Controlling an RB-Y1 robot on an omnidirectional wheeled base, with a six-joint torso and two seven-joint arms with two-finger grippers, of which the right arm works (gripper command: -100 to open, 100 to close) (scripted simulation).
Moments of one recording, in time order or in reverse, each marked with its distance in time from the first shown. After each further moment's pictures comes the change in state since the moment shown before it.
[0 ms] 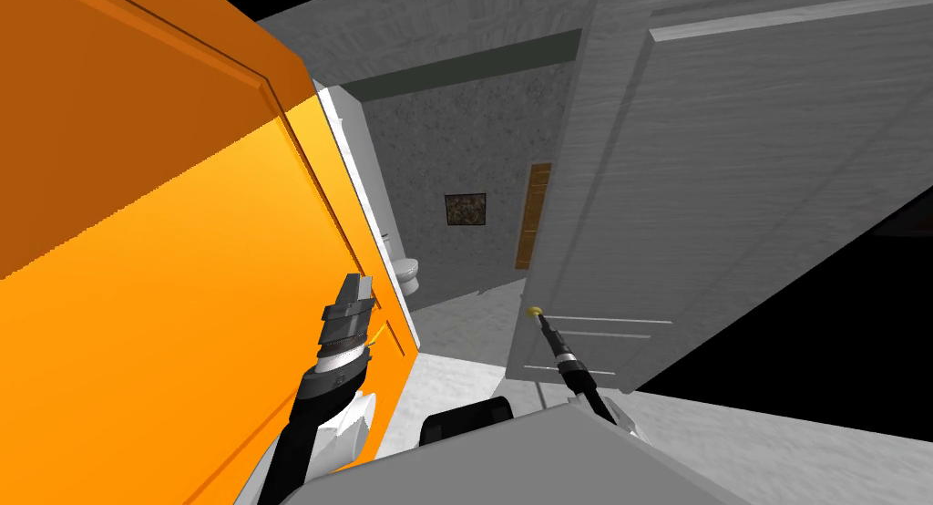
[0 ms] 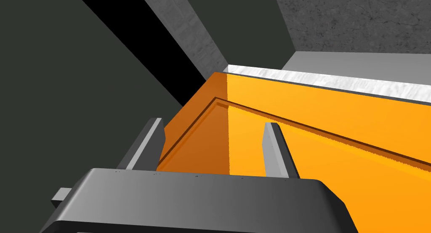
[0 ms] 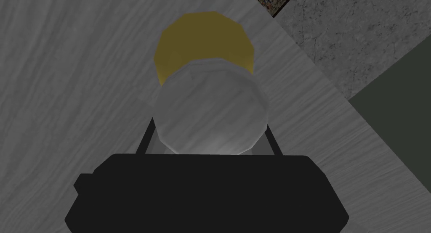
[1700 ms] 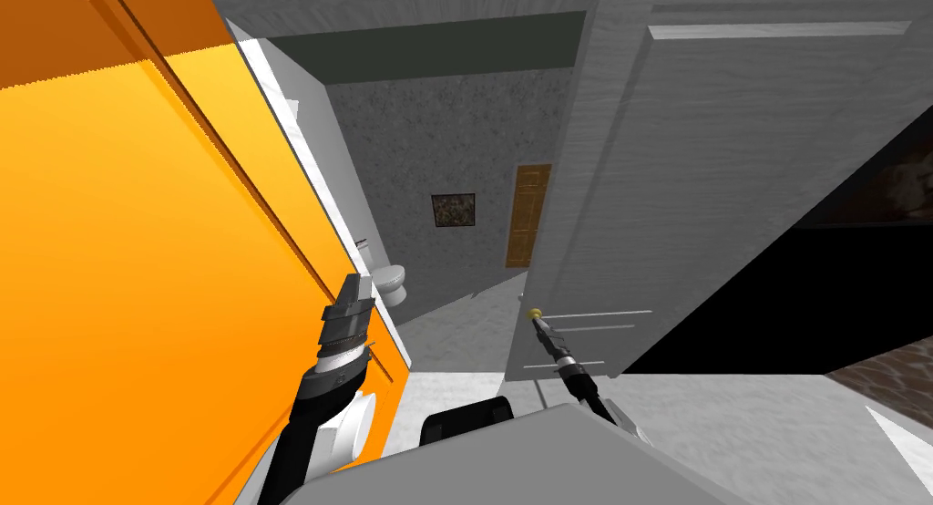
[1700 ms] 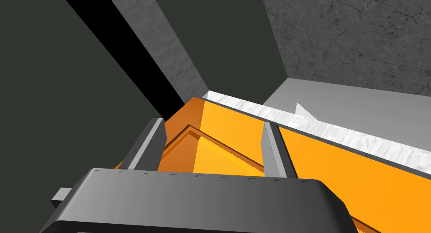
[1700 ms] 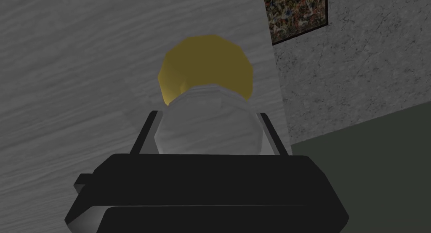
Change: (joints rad) arm 0.025 0.010 -0.029 -0.023 0.160 -0.017 0.416
